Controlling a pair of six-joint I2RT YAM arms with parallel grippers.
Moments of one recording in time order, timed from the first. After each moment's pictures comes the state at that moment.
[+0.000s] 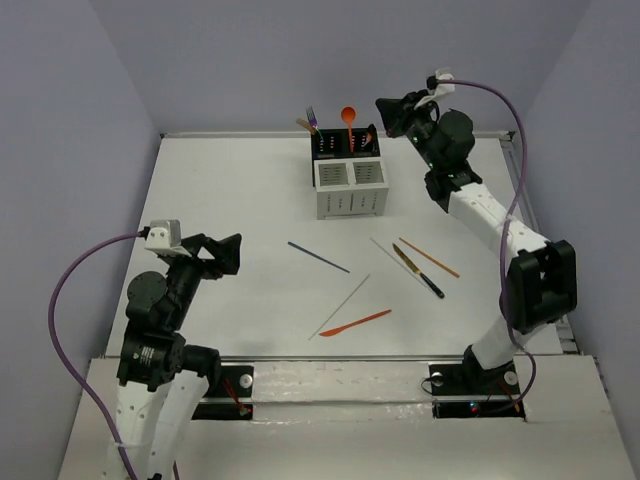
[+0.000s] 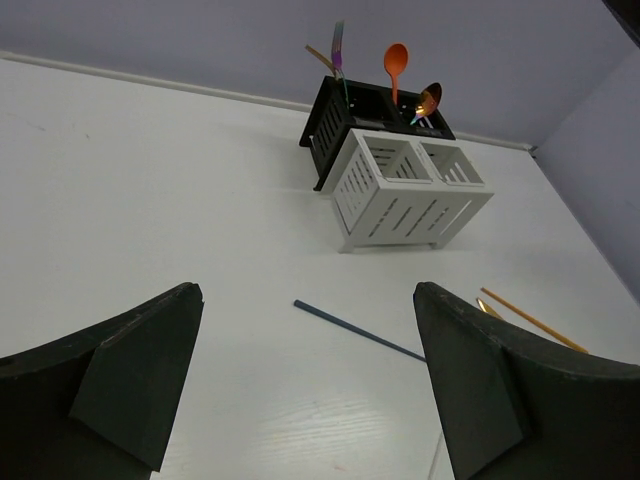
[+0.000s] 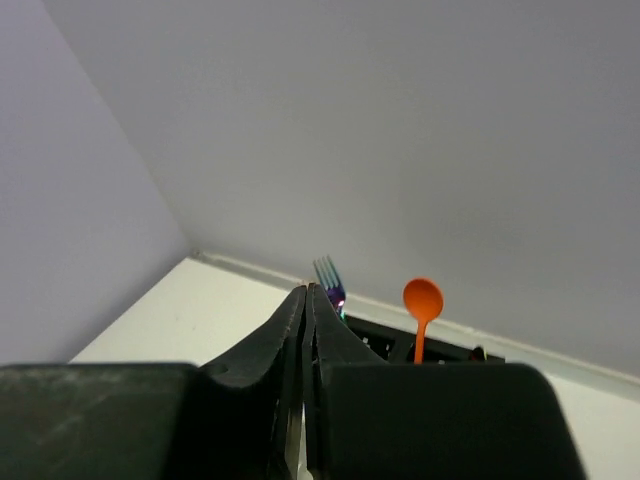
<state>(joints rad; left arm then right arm) -0.19 0.32 0.64 -0.34 0.05 -0.35 0.33 1.74 1.43 0.58 -0.16 0.28</state>
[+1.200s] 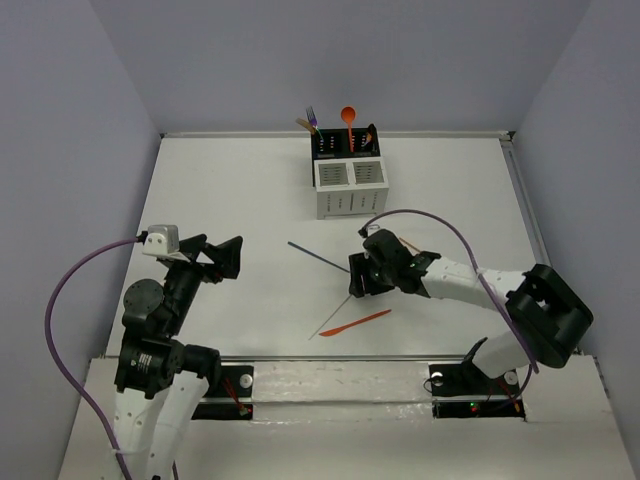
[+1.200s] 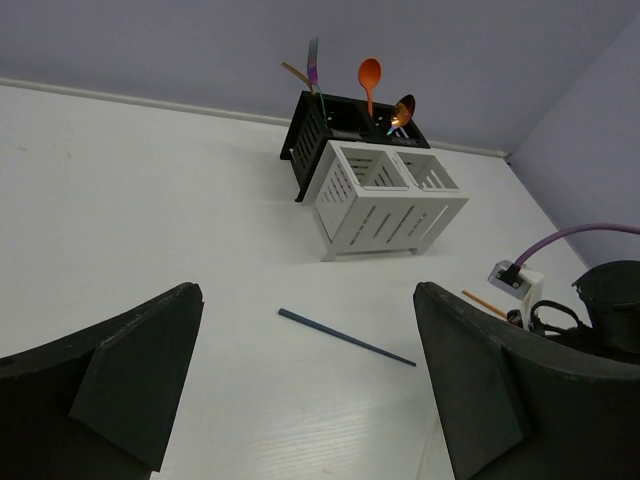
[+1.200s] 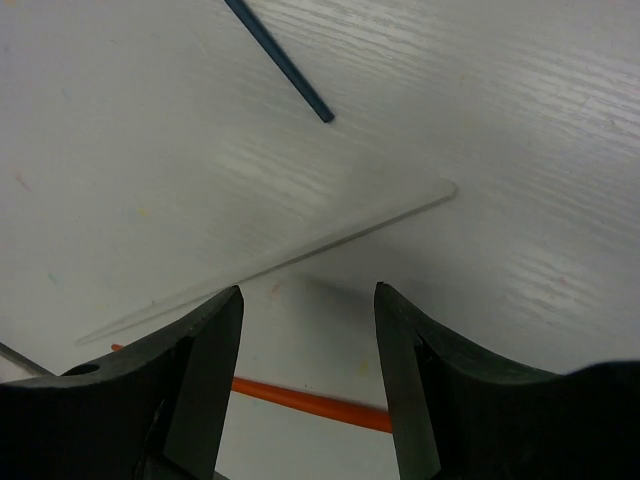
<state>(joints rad) -0.22 0.28 0.64 -0.33 0.06 -0.36 0.78 1.45 0.76 -0.22 0.01 0.52</state>
